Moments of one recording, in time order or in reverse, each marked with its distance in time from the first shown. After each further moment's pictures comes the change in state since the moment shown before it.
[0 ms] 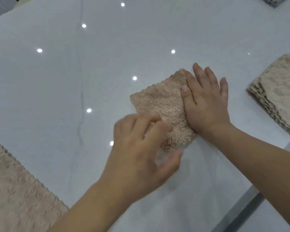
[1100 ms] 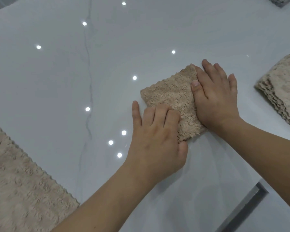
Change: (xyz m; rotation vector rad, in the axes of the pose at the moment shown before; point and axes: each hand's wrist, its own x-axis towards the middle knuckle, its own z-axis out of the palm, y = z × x) left_hand 0.006 -0.002 0.028 0.182 -0.211 -0.086; right_hand 0.001 0.002 0.005 0.029 0.069 -0.008
